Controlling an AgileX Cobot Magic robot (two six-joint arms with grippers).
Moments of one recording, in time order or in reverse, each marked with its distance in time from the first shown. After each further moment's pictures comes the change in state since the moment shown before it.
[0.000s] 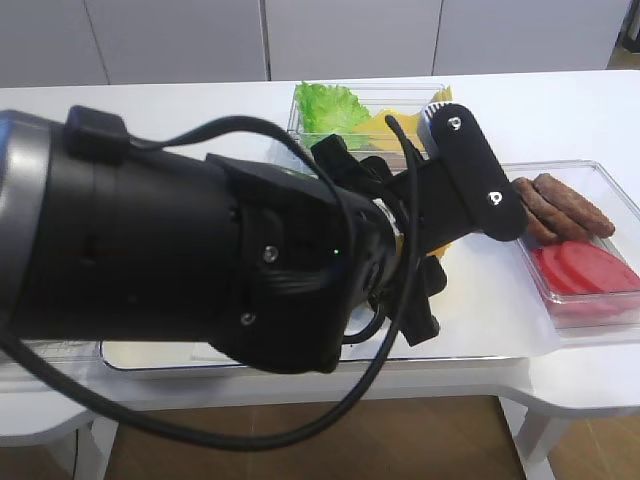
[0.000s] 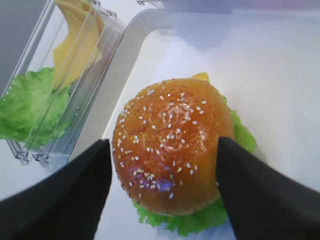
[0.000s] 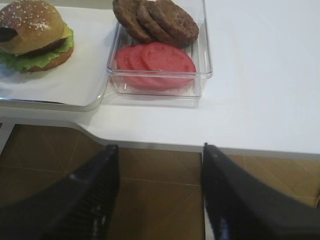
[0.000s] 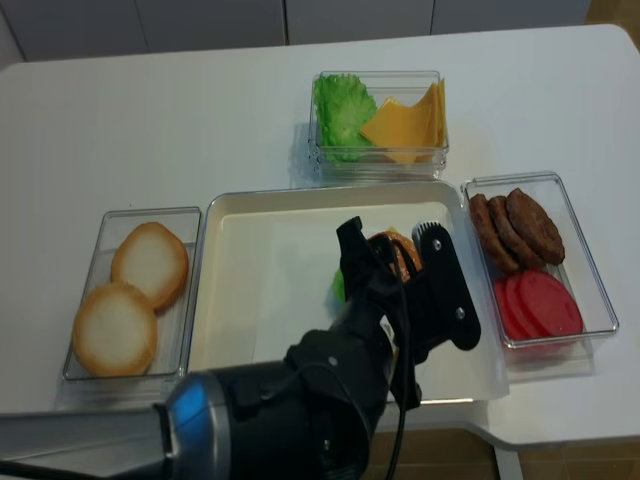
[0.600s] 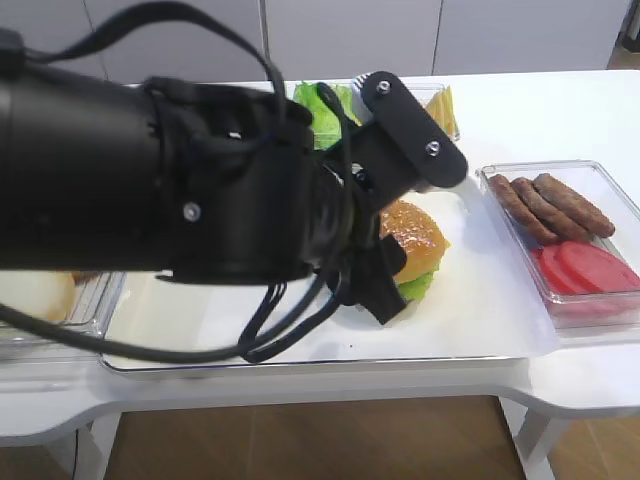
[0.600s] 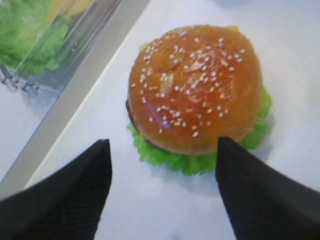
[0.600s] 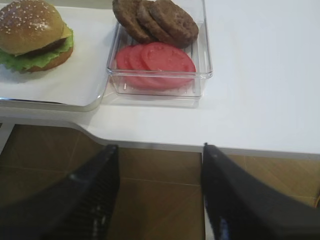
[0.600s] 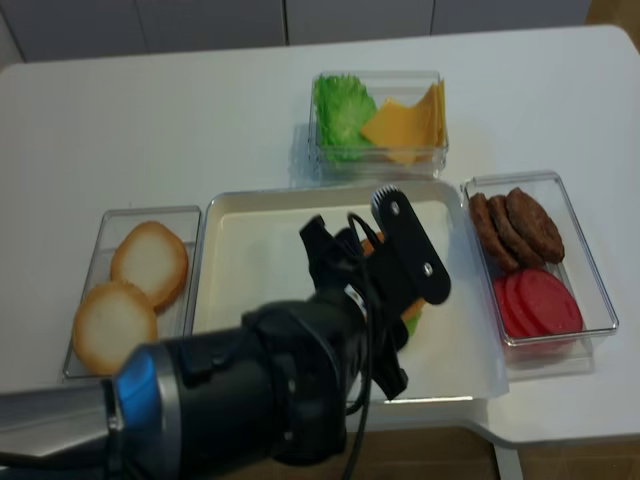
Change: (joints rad) left arm 0.062 -0.077 0.000 -0.324 0.030 0.127; right arm 0.000 0.000 0.000 0.000 0.000 0.000
